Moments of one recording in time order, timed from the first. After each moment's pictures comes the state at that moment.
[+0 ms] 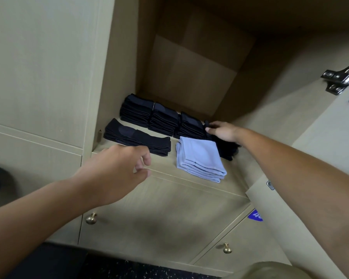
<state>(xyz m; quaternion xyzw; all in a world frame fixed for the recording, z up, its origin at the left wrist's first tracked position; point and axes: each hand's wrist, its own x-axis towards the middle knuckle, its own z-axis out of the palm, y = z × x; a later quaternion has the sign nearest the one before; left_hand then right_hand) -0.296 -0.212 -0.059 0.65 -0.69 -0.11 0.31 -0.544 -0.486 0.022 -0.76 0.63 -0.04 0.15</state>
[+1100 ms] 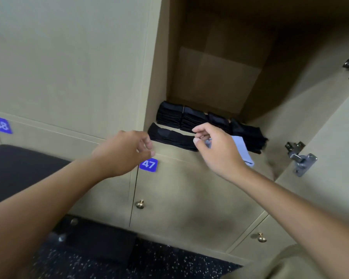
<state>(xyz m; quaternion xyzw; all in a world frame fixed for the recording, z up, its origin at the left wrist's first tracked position) -0.235 -0.170 -0.032 0.70 -0.63 -0.13 0.31 -0.468 -0.276 -0.014 -0.85 0.38 -0.33 0.13</state>
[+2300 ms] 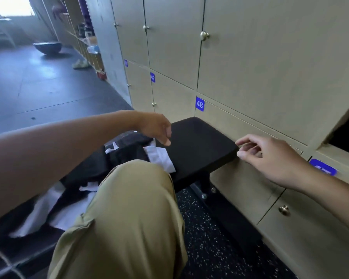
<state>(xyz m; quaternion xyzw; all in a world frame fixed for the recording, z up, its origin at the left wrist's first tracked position) -0.051 0.066 -0.025 0.90 -0.40 -0.18 0.03 -0.294 -0.161 -0.051 -0.95 0.13 -0.11 0.28</state>
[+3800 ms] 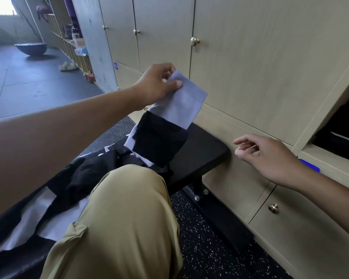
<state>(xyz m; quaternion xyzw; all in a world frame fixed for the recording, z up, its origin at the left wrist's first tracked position) -0.049 0.037 0.033 0.79 -0.39 0.01 0.47 -0.296 -0.171 -0.052 -0.93 0.15 -0.14 0.31</state>
